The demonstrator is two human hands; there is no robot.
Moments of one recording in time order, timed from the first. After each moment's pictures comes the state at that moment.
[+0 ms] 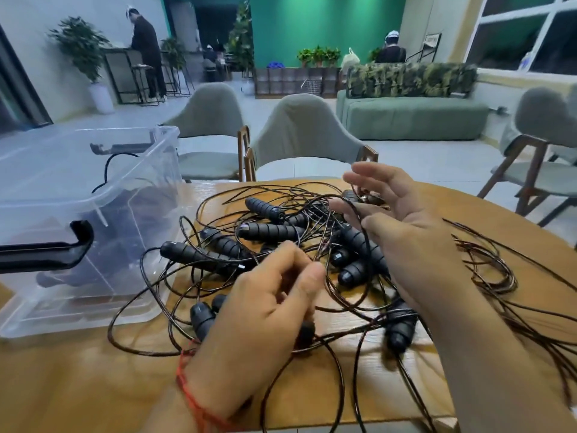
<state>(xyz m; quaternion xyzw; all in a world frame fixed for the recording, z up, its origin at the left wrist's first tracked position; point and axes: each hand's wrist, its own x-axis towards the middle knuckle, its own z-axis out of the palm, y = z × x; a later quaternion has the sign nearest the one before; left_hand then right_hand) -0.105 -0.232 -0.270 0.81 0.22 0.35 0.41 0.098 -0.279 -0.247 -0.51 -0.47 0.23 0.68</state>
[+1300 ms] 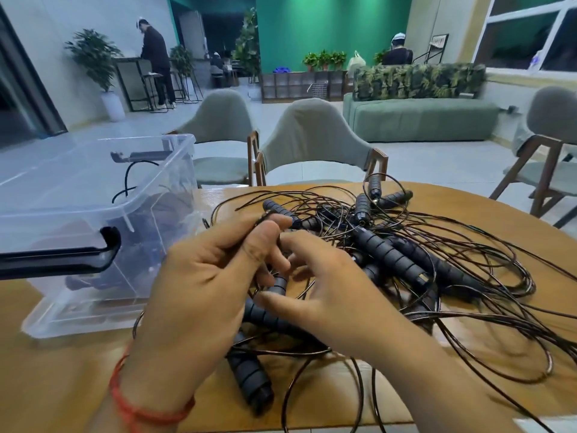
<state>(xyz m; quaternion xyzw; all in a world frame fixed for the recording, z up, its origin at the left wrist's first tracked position) -0.144 -0.216 -0.231 0.73 0.23 0.48 0.42 0.026 -0.265 -0.267 -0.58 -0.70 0.11 0.40</state>
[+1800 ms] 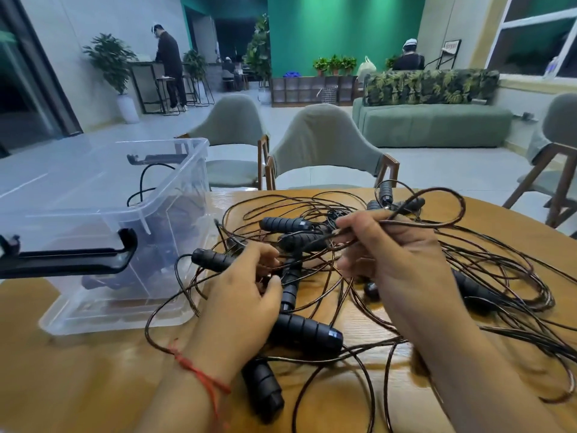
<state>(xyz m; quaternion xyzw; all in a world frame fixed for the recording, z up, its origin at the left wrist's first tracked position) -0.132 -0.178 -0.287 0.80 0.42 0.35 0.27 0.050 -0.279 -0.243 -0.46 -0.44 0.30 0.71</state>
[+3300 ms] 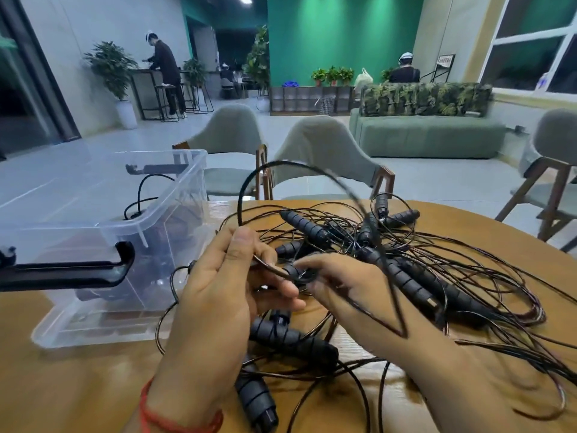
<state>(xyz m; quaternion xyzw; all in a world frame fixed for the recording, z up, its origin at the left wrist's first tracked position) -0.128 -0.212 -0.230 0.52 0.23 0.51 0.64 0.064 -0.261 -0.271 -0.62 -0.68 0.10 0.38</state>
